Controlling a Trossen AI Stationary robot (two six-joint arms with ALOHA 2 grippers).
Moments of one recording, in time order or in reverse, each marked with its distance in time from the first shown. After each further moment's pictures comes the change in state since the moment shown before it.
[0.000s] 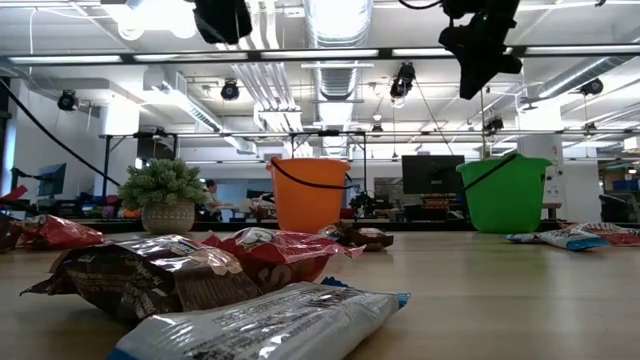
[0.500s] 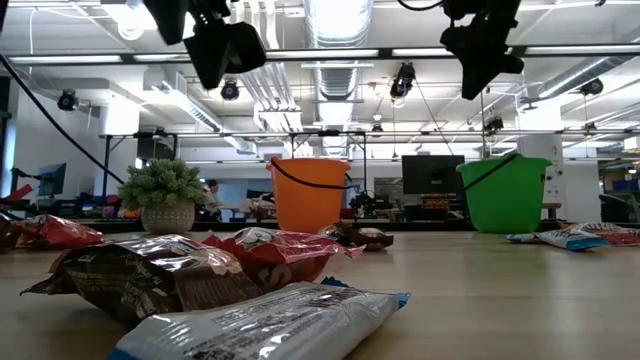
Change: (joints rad) left arm -0.129 0.206 0.000 0.009 0.060 0.094; right arm 0.000 0.000 0.000 -0.018 0.000 0.000
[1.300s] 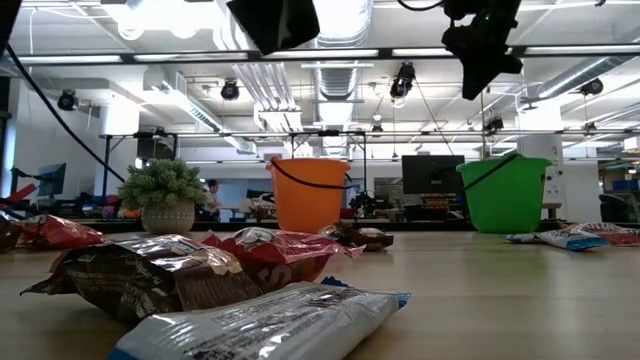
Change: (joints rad) left arm -0.095 0.228 0.289 0.004 -0.002 -0.058; right arm 0.000 0.000 0.000 -0.004 -0.003 -0.044
